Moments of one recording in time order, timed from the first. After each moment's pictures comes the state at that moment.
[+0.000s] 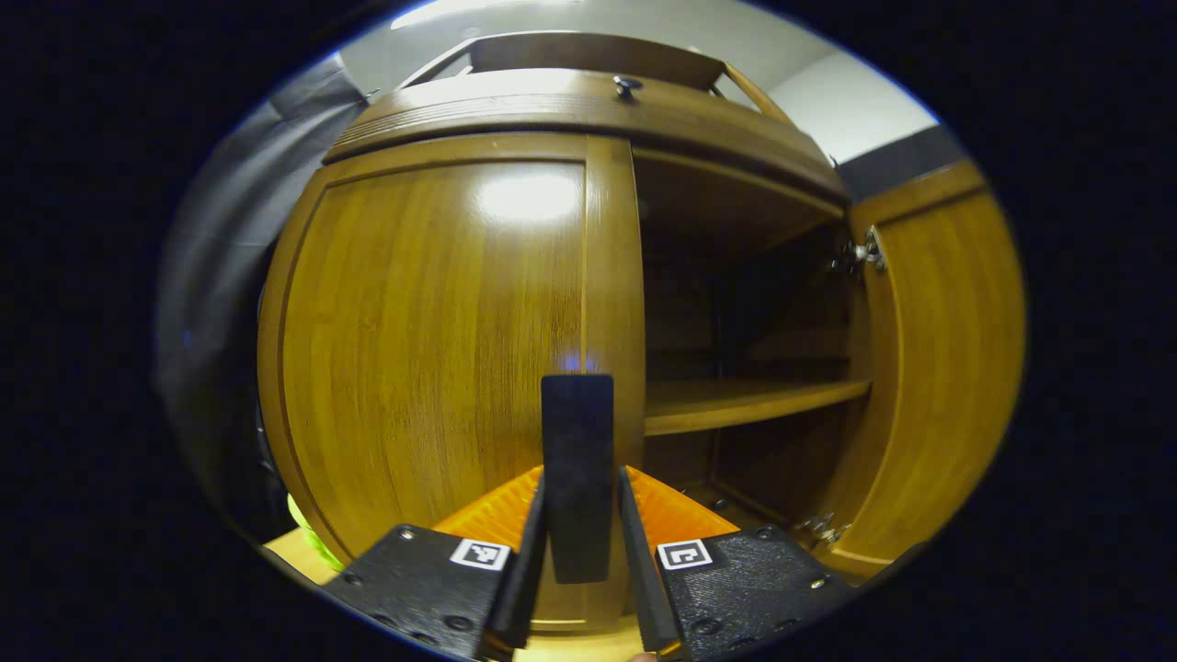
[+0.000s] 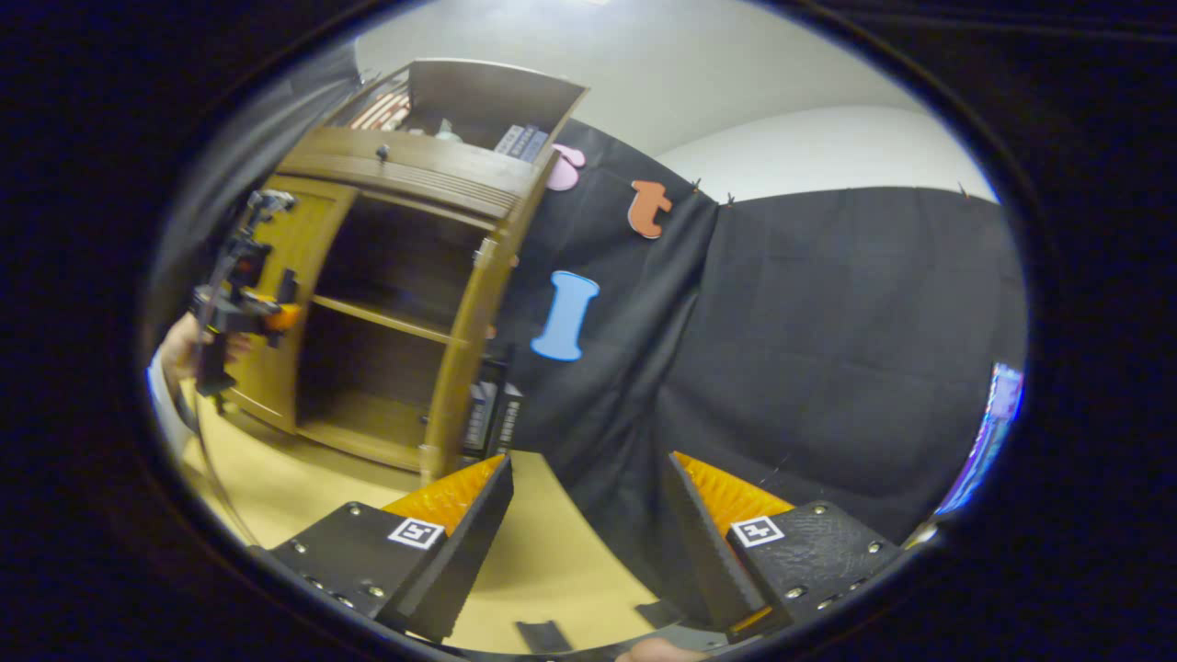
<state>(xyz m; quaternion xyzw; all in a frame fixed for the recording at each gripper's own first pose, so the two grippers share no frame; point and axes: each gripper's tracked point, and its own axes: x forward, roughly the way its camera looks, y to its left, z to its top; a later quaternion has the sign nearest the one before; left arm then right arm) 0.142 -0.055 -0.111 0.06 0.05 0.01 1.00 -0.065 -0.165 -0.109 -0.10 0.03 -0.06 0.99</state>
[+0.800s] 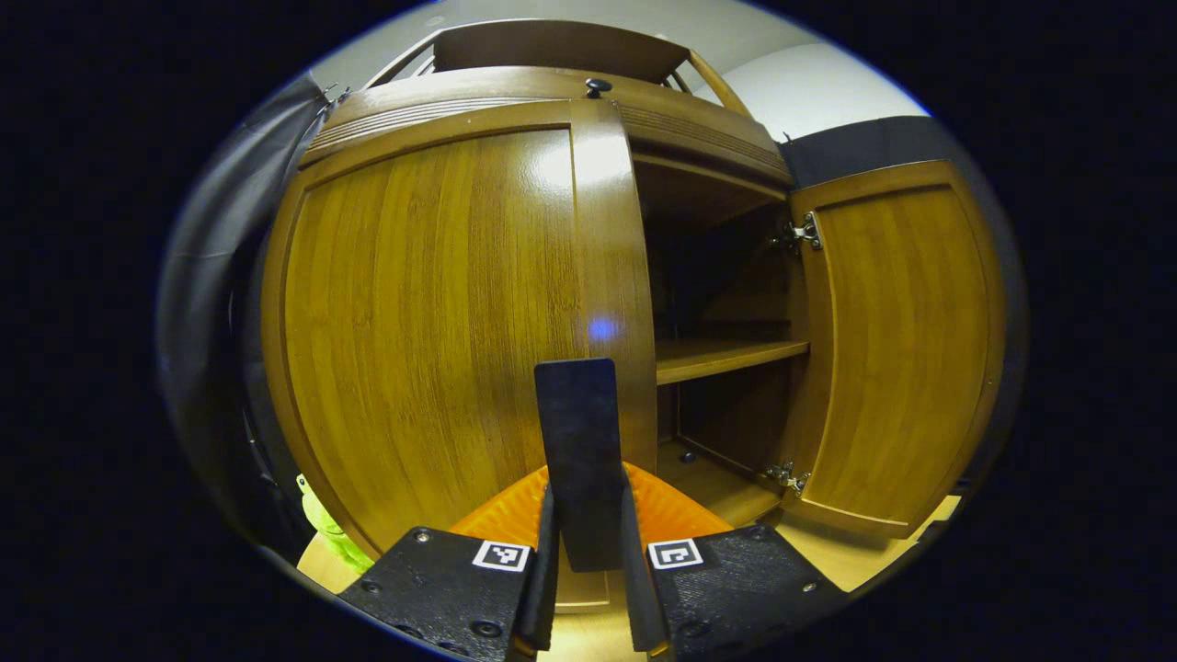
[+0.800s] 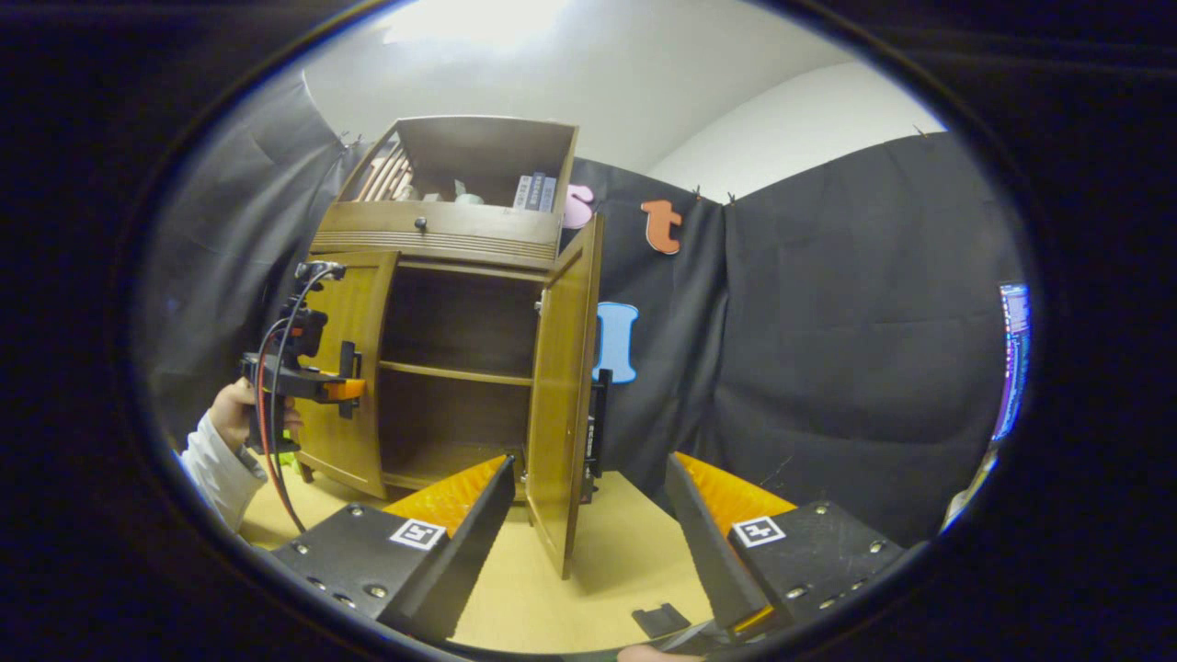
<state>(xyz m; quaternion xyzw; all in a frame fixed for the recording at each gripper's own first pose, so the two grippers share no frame) 0.085 -0.057 -0.104 0.06 0.08 -0.08 0.99 -0.120 -0.115 -0.101 -0.01 -0.01 -0.02 1.00</state>
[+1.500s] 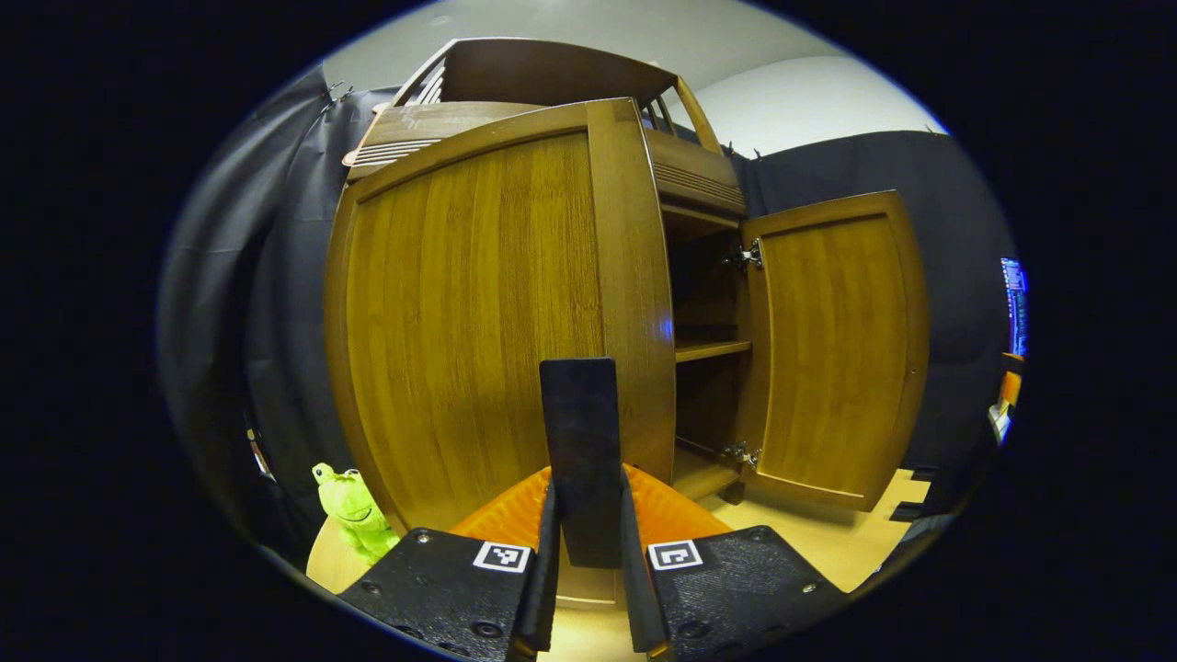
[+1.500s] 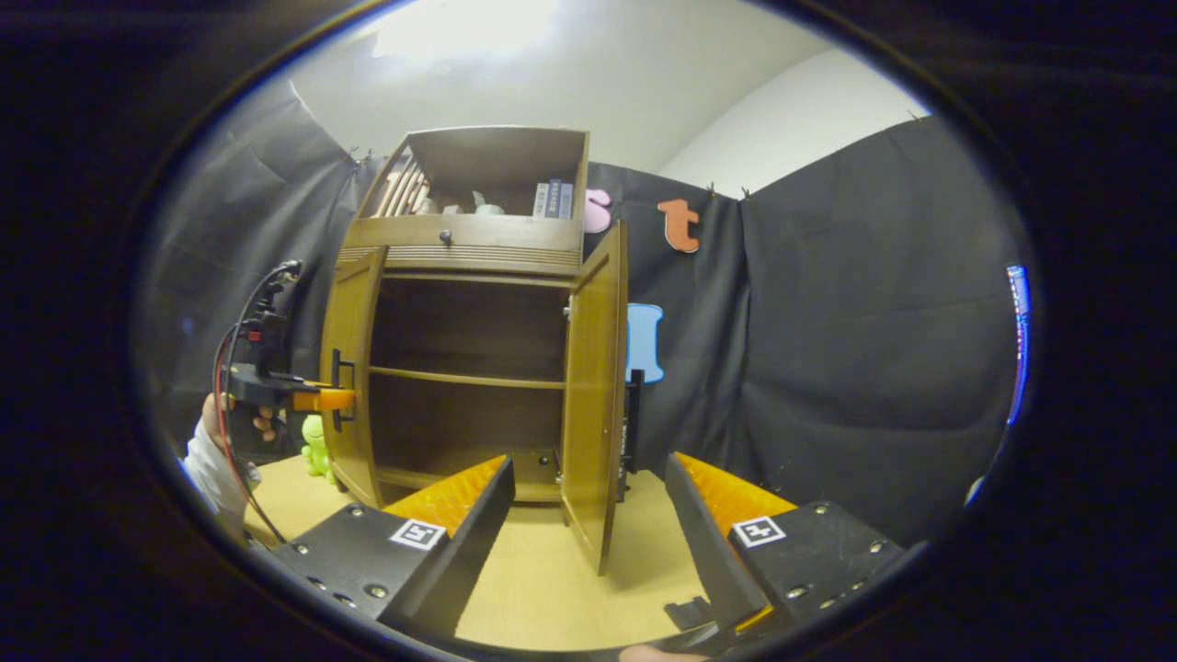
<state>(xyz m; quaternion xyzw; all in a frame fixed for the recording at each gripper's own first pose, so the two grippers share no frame) -0.003 -0.026 -0.087 0.05 0.08 -0.14 0.99 -0.137 -0.095 -0.097 0.01 -0.01 0.02 1.00</state>
